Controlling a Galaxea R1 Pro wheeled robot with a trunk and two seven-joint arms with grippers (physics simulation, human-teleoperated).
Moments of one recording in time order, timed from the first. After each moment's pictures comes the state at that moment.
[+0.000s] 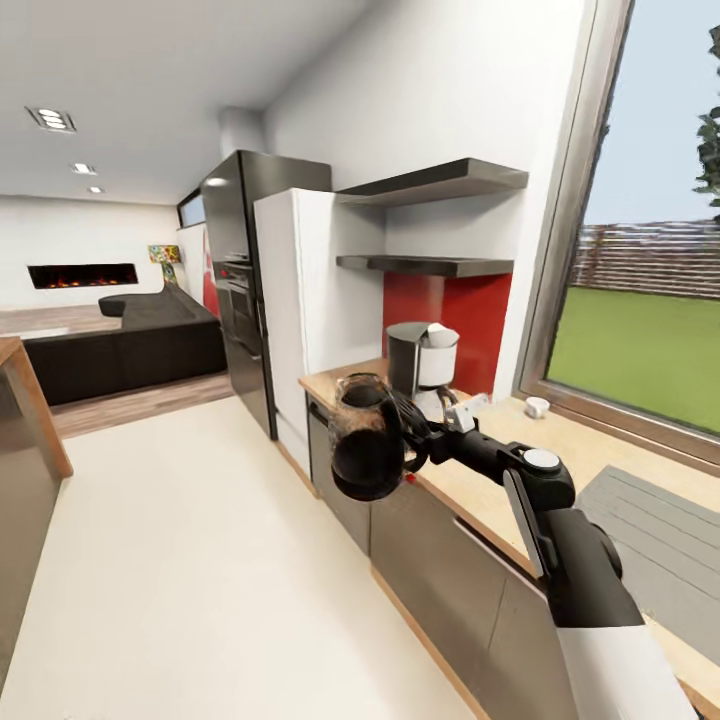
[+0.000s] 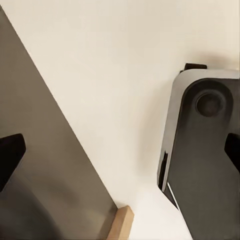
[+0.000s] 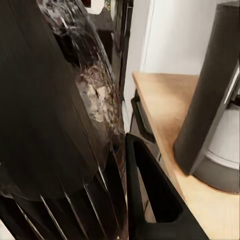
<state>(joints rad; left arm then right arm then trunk) -0.05 0.07 0.08 -0.06 -0.01 -0.07 0.19 -0.62 0.00 0.04 -1.47 0.15 0.60 0.57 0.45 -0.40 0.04</state>
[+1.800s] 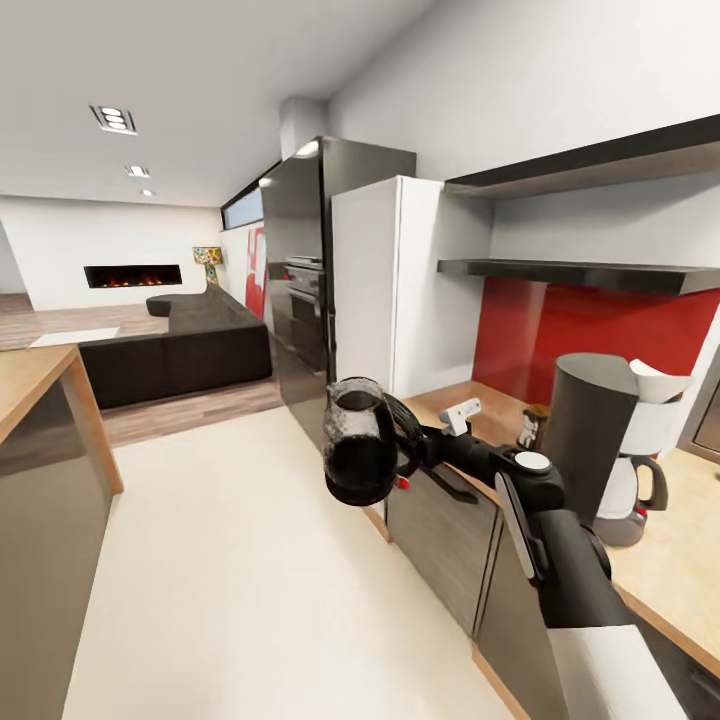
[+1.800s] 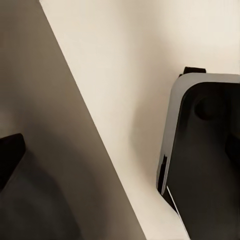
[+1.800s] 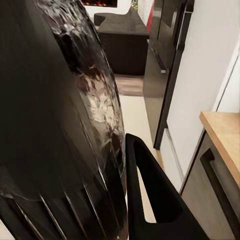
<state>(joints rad) -0.05 0.07 0.07 -0.06 -0.01 -0.08 0.19 -0.61 0.03 0.04 -1.45 0.16 0.60 0.57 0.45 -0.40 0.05</state>
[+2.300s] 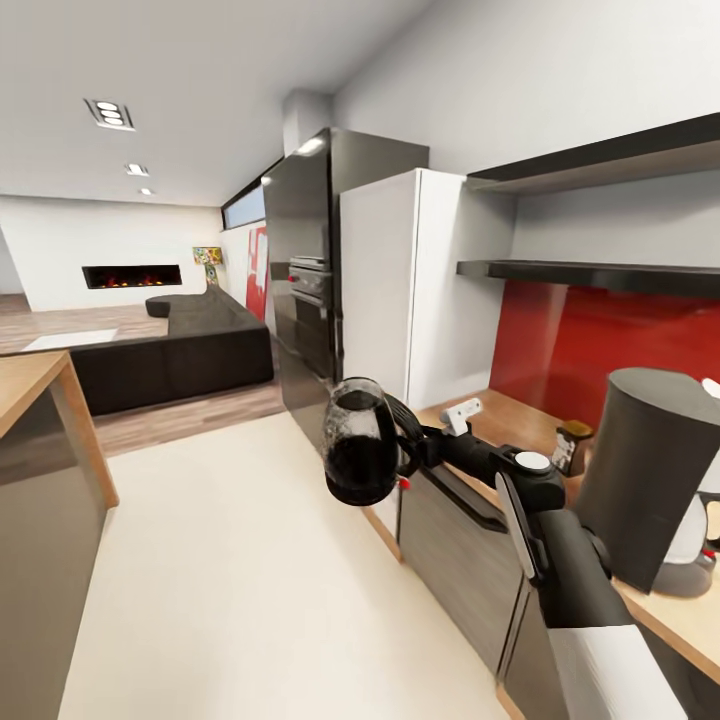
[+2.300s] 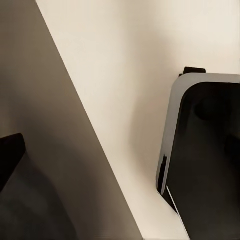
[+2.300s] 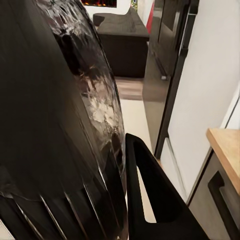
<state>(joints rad) -0.05 0.07 0.07 -0.06 0.00 -0.08 0.19 -0.61 0.03 0.04 -1.45 0.16 0.60 0.57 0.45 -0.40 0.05</state>
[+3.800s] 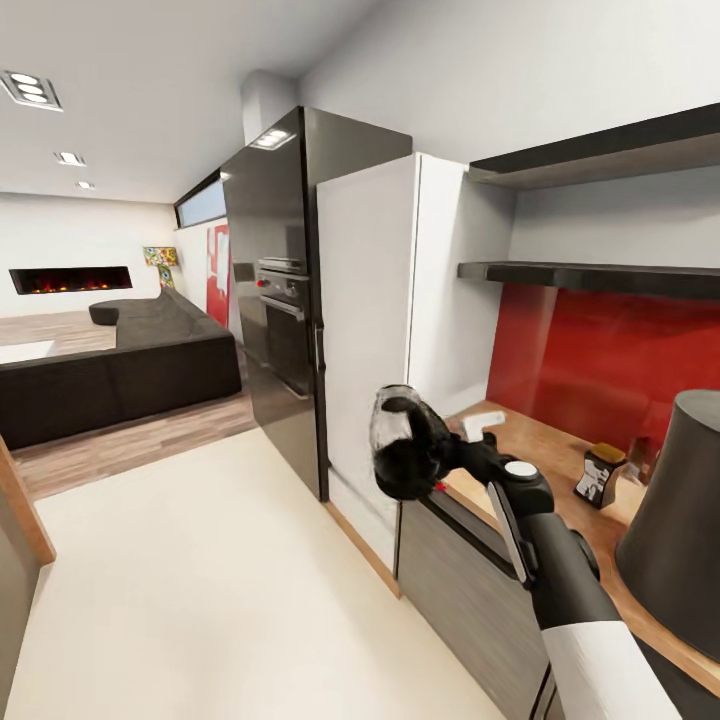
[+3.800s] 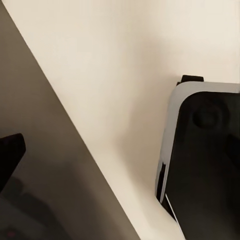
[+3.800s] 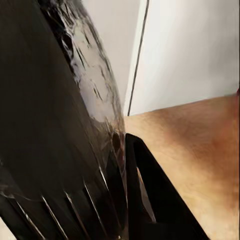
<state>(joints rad) -0.06 0.08 0.07 -0.06 -0.01 -0.08 0.18 -0.61 0.04 0.03 -1.34 0.18 0.59 0.21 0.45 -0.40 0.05</state>
